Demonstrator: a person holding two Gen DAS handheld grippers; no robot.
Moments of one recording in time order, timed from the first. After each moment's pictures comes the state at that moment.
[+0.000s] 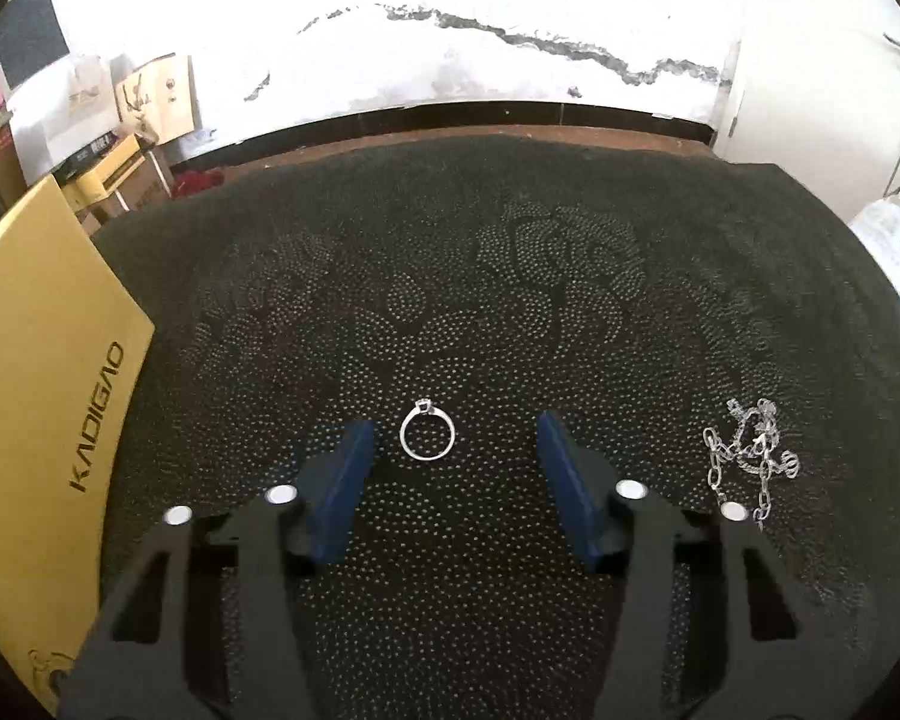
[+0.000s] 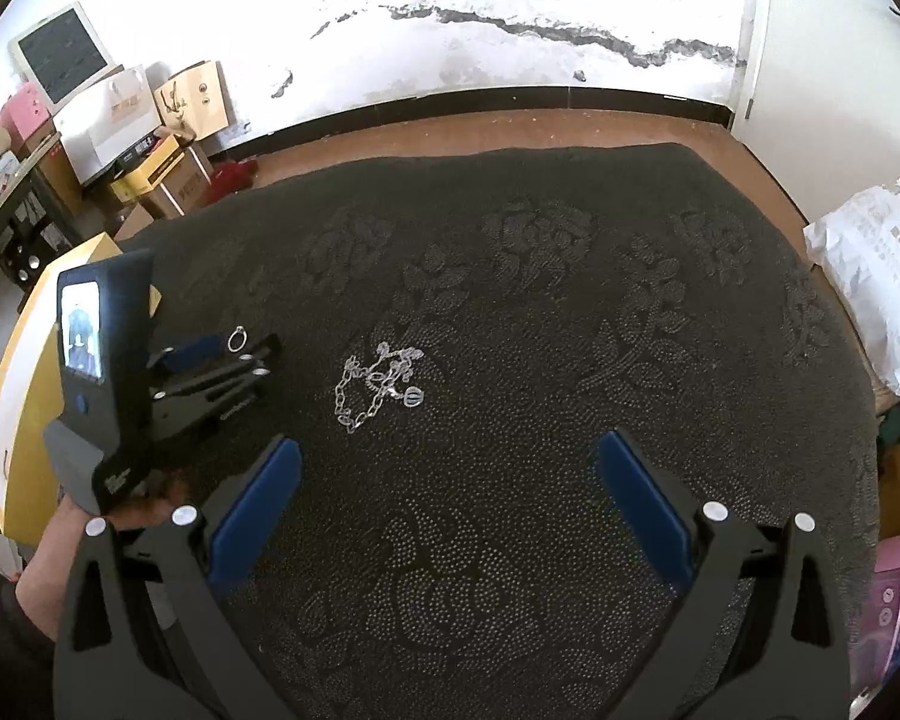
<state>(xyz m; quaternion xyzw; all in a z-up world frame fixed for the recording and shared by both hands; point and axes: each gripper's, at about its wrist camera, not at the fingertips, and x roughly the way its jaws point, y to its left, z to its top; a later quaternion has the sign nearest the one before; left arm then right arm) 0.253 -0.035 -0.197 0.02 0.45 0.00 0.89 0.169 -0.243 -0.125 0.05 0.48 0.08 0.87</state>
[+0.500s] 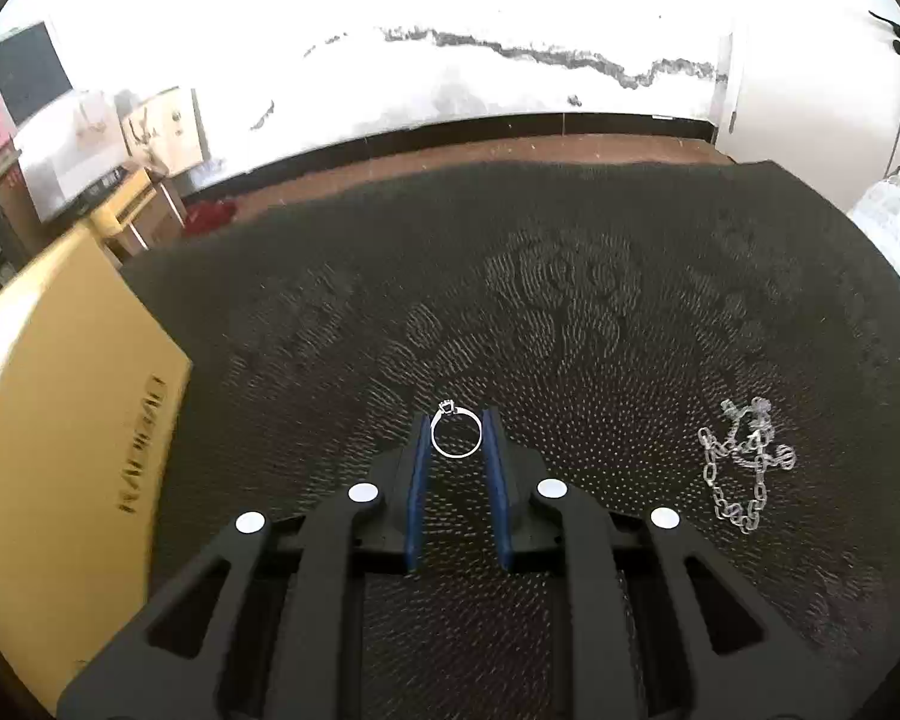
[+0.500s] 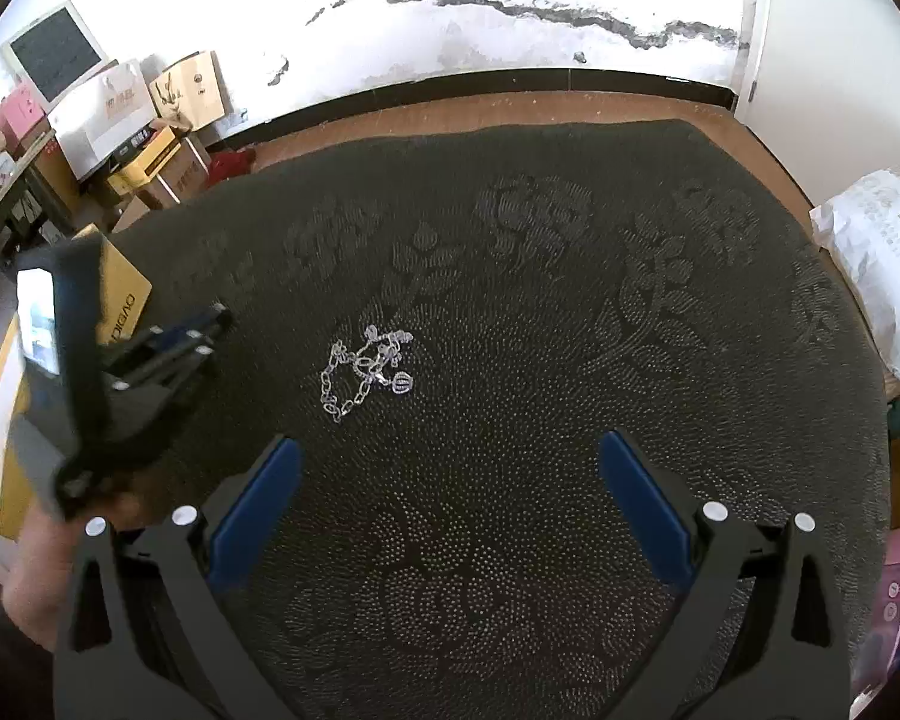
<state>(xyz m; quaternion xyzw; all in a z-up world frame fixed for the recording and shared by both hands) 0.243 -0.035 -0.173 0.06 0.43 0.01 0.90 0.176 -0.242 -0.144 0.05 0.50 0.08 0.86</state>
